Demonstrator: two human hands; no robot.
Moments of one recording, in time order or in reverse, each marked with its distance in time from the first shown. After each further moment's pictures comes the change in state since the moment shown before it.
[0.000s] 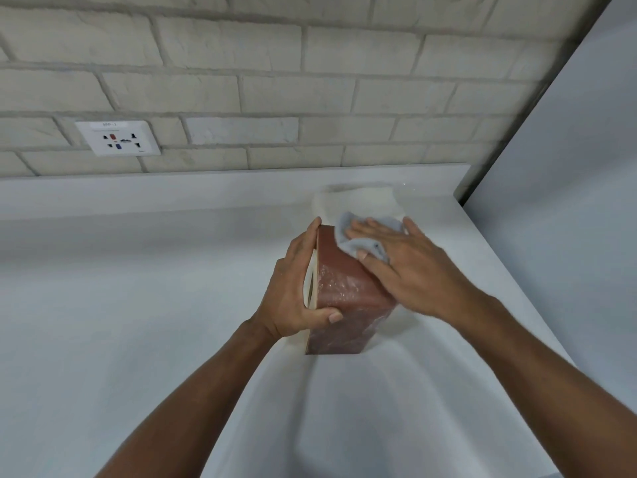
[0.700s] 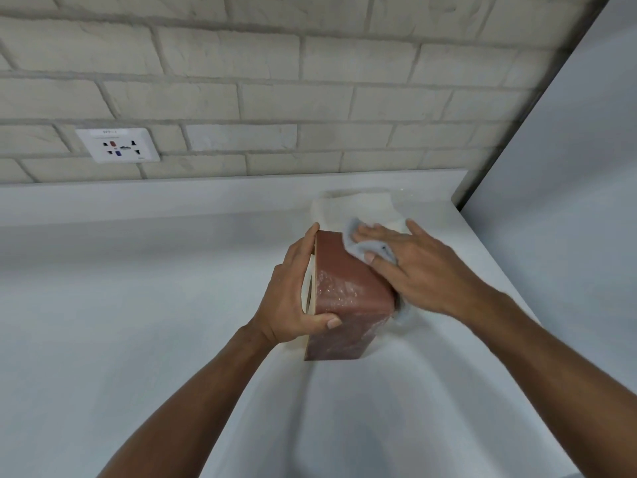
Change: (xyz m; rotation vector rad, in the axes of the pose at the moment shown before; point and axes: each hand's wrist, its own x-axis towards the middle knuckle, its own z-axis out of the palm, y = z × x) left_hand 0.000 0.002 -0.002 -0.012 -0.015 -0.021; right_hand -0.002 0.010 -0.010 -0.044 -0.021 0.001
